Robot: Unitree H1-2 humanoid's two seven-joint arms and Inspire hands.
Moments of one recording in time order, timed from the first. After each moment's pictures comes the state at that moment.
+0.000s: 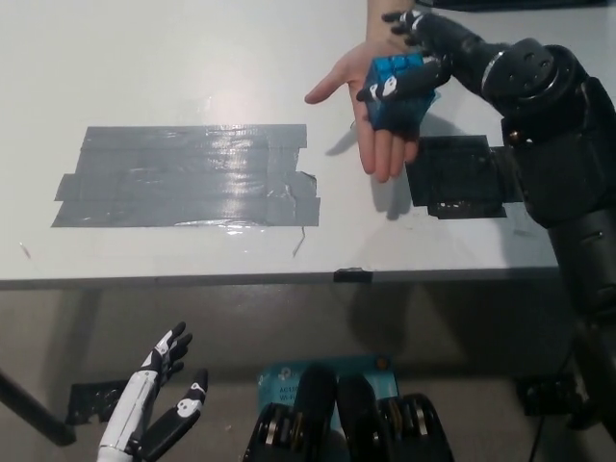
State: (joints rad) left_arm 0.09 0.20 -0.06 -0.11 0.14 0.00 -0.09; right_arm -1.11 -0.18 0.10 0.61 -0.54 0.46 0.57
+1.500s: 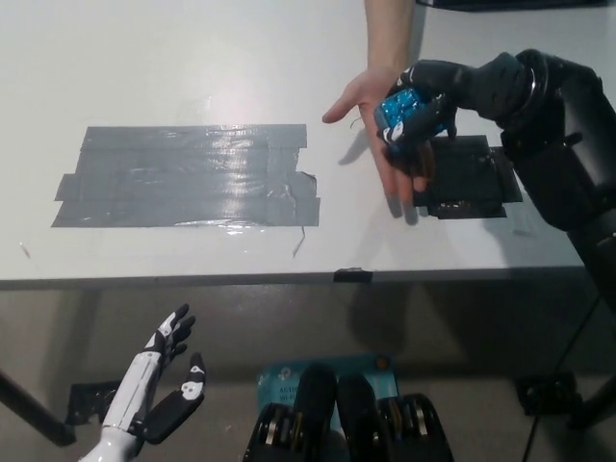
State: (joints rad) left_arm 0.03 0.20 -0.06 -0.11 0.14 0.02 -0.09; right_arm -1.11 -0.27 0.35 0.55 -0.69 0.46 0.76
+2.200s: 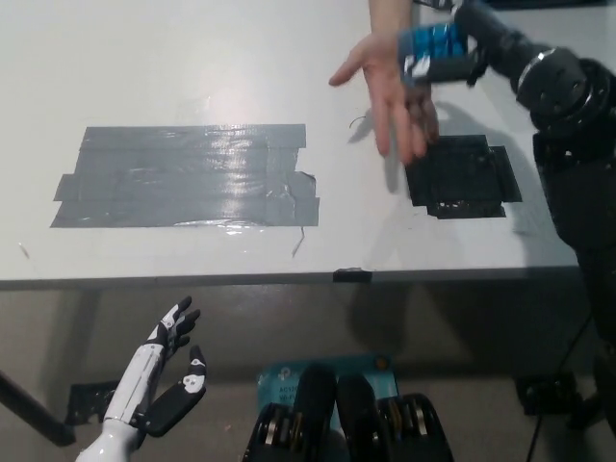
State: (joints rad) left_arm 0.02 0.20 -0.06 -0.11 0.13 0.02 -0.10; right_arm -1.04 -0.21 0.05 0.33 -0.68 0.46 0.54
